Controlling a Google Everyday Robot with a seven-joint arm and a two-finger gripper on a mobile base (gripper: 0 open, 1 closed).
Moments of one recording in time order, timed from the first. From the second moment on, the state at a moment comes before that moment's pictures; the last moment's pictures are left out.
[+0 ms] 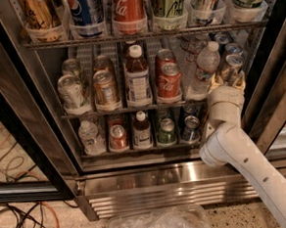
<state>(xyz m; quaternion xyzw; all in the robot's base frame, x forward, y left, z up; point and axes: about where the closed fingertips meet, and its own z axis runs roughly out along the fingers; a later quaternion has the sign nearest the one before) 0.664 -0.295 0.835 0.13 0.65 -0.14 0.74</state>
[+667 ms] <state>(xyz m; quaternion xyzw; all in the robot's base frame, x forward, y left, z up) 0.664 -0.295 0.835 0.13 0.65 -0.14 0.74</state>
